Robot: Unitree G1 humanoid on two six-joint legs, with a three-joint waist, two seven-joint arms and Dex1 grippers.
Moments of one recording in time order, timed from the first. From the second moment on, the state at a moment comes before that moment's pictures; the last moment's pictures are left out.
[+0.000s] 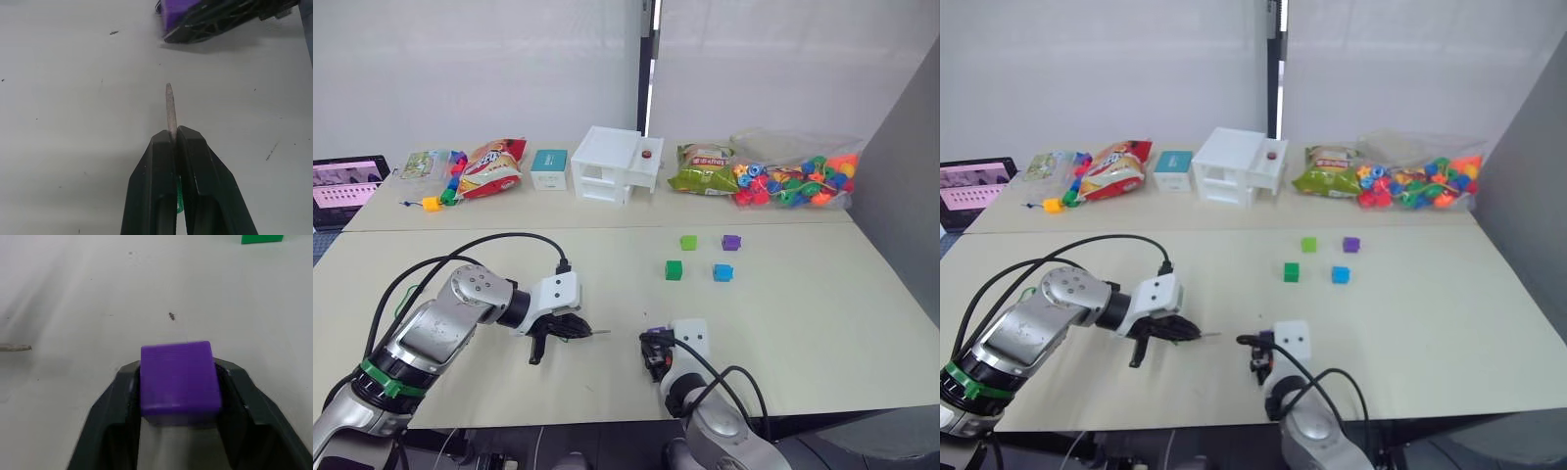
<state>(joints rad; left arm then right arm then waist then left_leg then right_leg) -0.51 0.87 -0.30 -0.22 -0.24 0.57 -1.25 0.20 -0.04 0.41 -0.65 0.22 0.70 -0.17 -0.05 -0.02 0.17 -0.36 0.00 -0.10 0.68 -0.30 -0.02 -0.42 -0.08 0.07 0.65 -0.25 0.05</state>
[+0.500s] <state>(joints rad) -0.42 0.84 -0.26 -0.35 -0.29 0.68 -1.18 -0.42 -0.75 0.17 -0.42 0.53 0.69 0.89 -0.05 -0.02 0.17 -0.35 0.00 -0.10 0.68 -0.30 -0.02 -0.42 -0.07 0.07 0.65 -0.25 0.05</state>
